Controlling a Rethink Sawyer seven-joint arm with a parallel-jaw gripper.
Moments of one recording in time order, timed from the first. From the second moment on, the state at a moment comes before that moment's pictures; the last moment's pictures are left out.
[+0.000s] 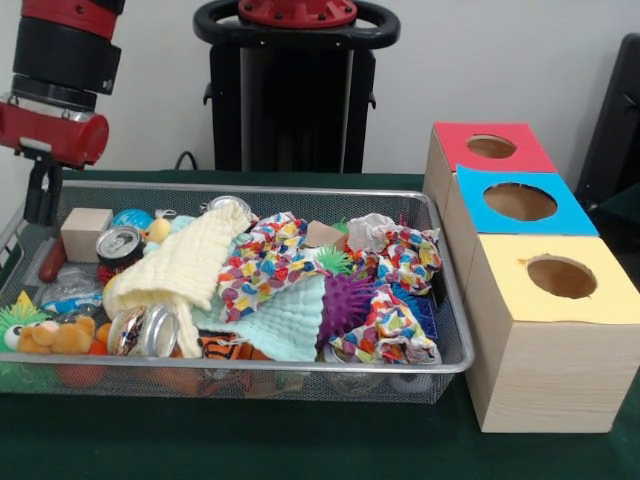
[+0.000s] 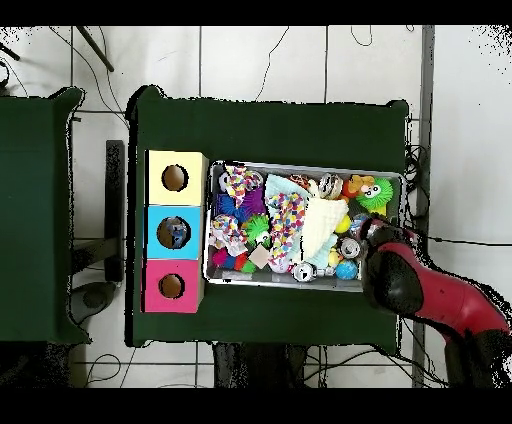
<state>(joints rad) -0.78 -0.70 0.13 1.77 -0.46 0.01 1.76</state>
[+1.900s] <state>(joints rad) -0.73 -0.57 0.12 1.78 -0.45 0.01 1.76</state>
